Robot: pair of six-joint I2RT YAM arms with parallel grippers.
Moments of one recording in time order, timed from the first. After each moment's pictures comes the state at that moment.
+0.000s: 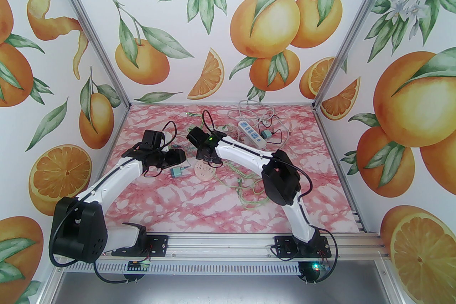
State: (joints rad) left arm -0.19 1.33 0.86 -0.53 0.36 -0.46; right arm 0.88 2.19 1.85 -0.91 0.23 1.02
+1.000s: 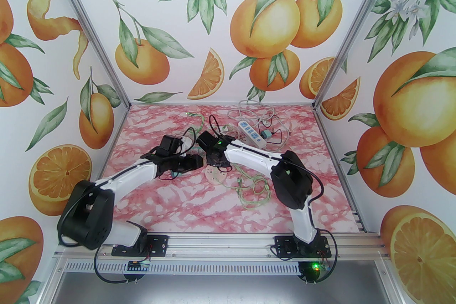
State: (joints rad) left arm -0.39 1.51 0.79 -0.24 0.54 -0.59; right arm 0.85 2.03 1.60 -0.82 0.22 0.91
